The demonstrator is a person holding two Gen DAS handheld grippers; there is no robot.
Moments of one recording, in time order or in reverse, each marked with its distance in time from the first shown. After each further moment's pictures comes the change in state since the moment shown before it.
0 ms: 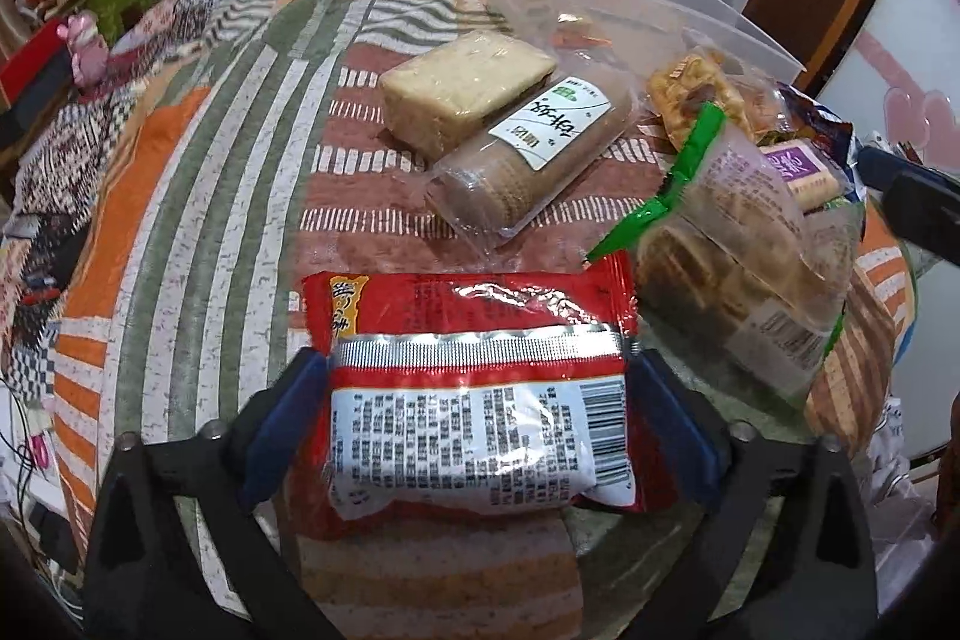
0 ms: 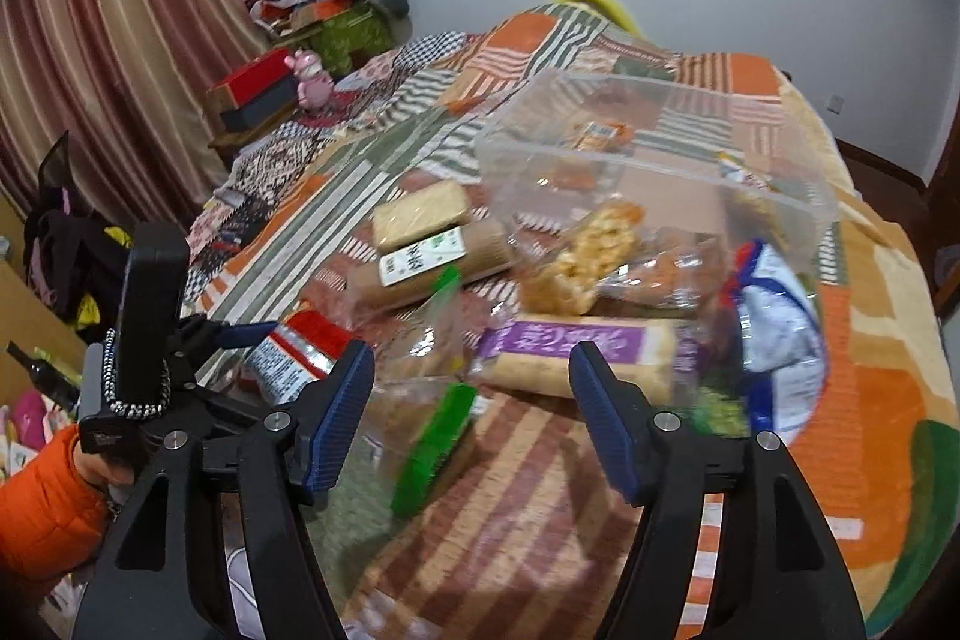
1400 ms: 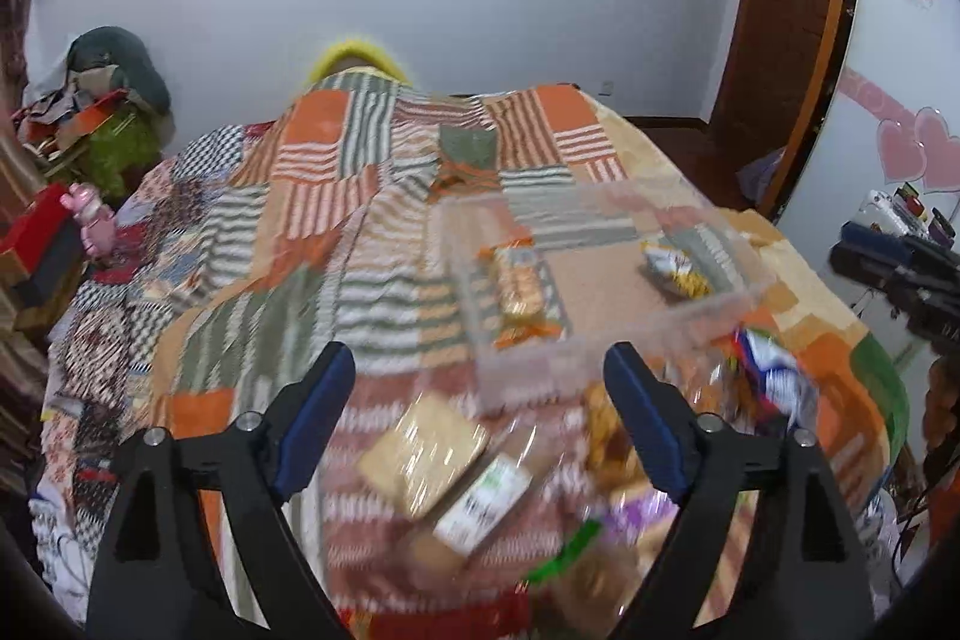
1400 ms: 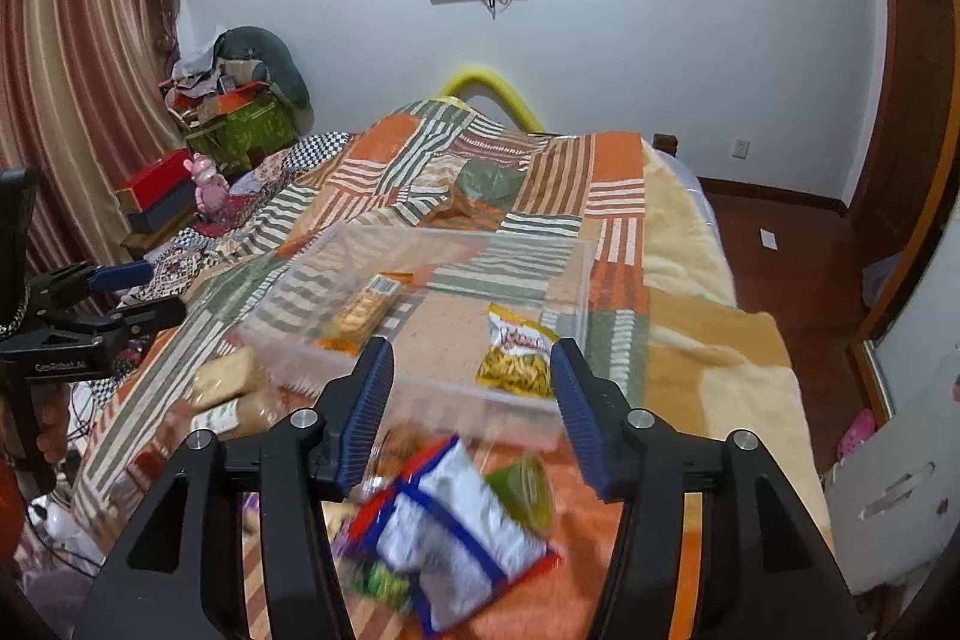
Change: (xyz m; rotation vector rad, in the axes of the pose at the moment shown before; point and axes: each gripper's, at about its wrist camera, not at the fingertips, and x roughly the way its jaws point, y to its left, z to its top) left arm -0.058 -0.051 0.153 0.120 -0.230 0.070; right arm -0.079 -0.123 0.054 0.069 -0.203 -0.201
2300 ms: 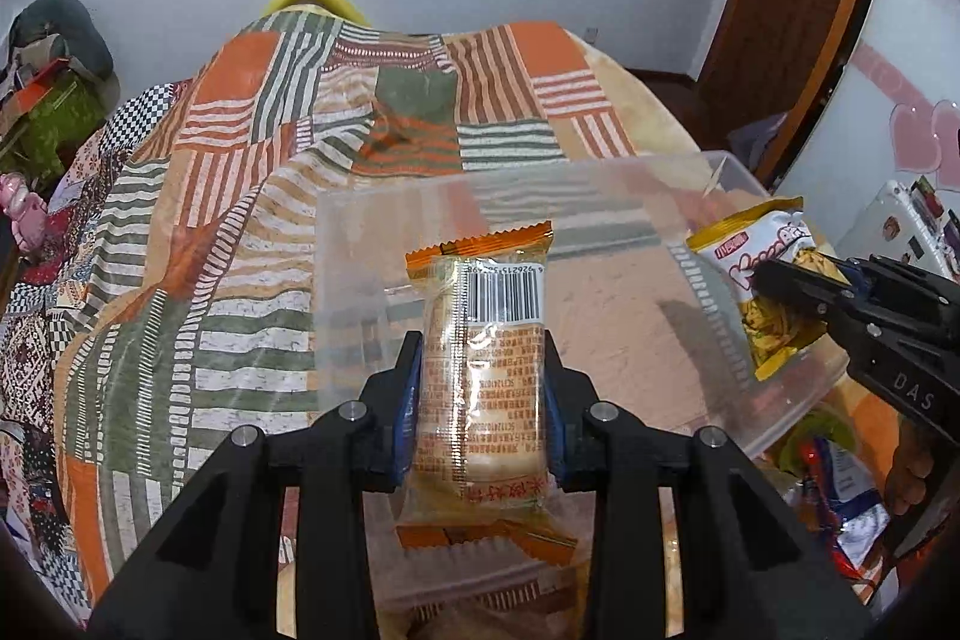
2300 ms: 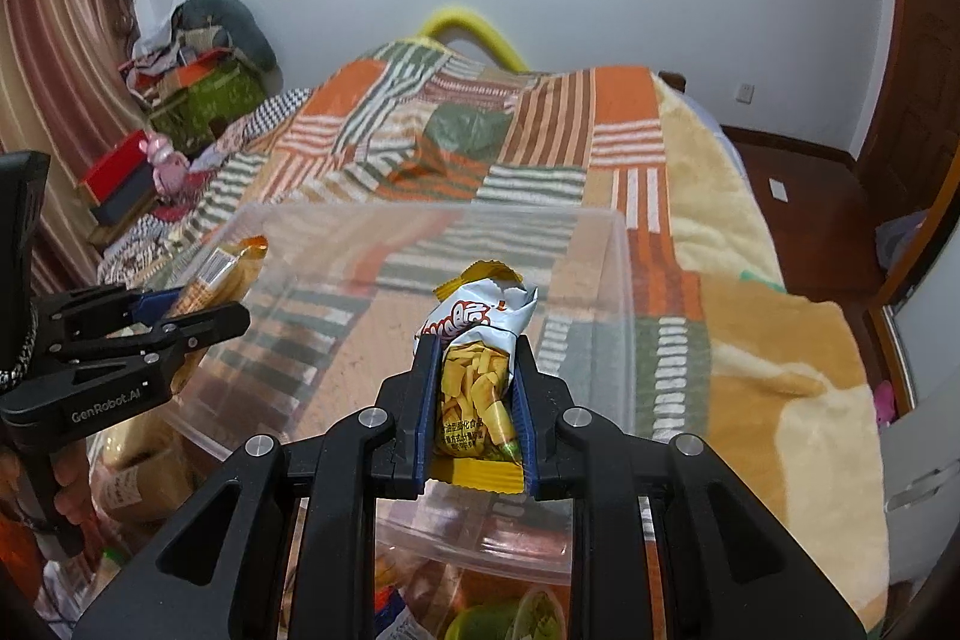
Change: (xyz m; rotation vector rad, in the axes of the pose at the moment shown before) left arm 0.156 -0.035 0.045 0.003 0.138 -0.077; right arm 0.126 -0.020 0.014 0.061 0.149 0.004
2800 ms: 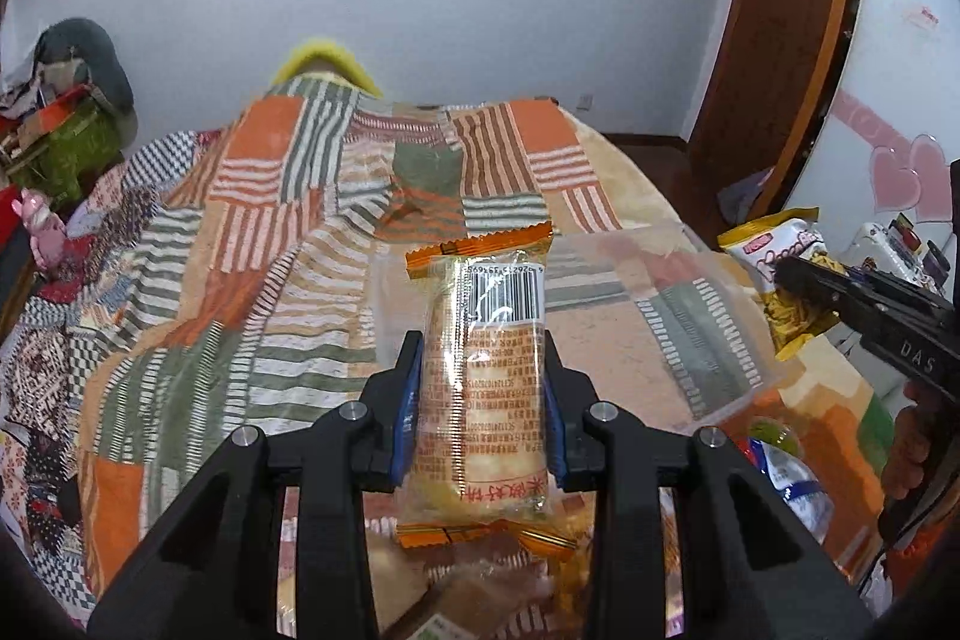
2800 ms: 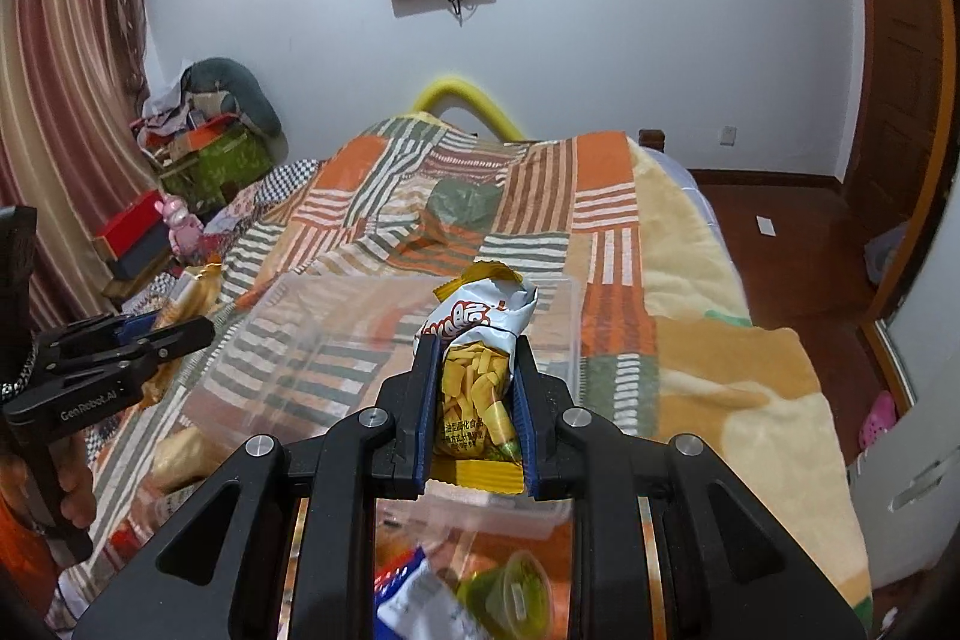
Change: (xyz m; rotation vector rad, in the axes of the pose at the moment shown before) left arm -0.064 0.011 -0.004 -0.023 -0.157 -0.015; right arm -0.045 0.001 0.002 0.039 -0.169 0.001
